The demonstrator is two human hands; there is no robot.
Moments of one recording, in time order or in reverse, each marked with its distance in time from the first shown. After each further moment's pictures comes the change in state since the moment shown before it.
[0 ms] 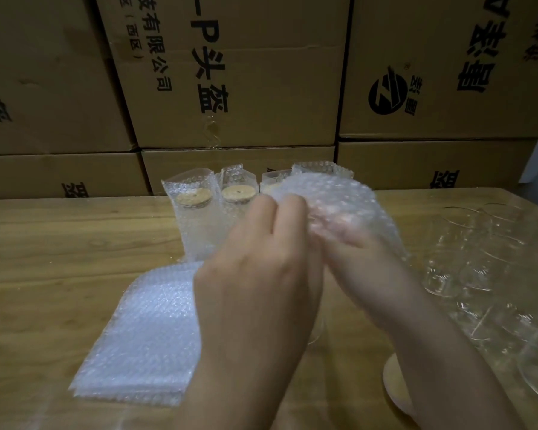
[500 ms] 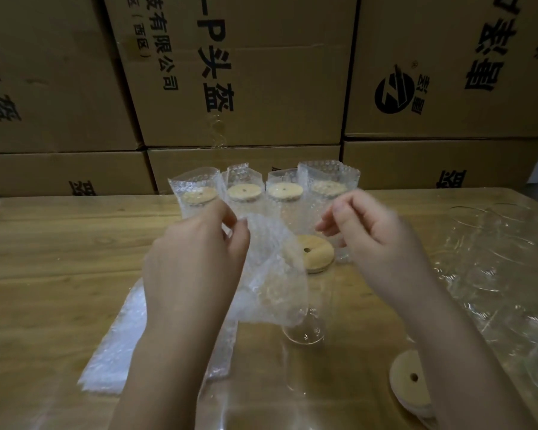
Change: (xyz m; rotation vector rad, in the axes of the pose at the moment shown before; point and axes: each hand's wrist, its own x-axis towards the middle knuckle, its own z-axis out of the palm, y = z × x) left_hand 0.014 -0.061 0.007 0.048 -0.206 -0.313; right_hand 0.015 0.024 -0.014 -0.202 0.254 -0.229
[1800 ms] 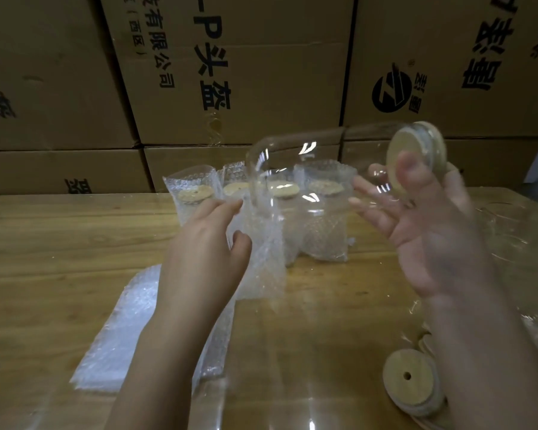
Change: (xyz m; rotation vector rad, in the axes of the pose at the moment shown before) left_hand 0.005 -0.011 0.025 -0.161 -0.129 0.108; right_hand 0.009 -0.011 -0.031 0.898 0.285 0.248
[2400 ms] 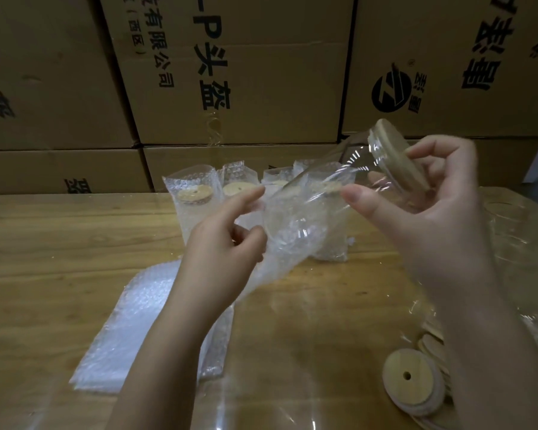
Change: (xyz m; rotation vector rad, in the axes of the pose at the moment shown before) left_hand 0.000 0.010 0.001 -0.589 -0.099 -0.052; right_hand -0.012 -0.002 0.002 -0.699 0.004 -0.356
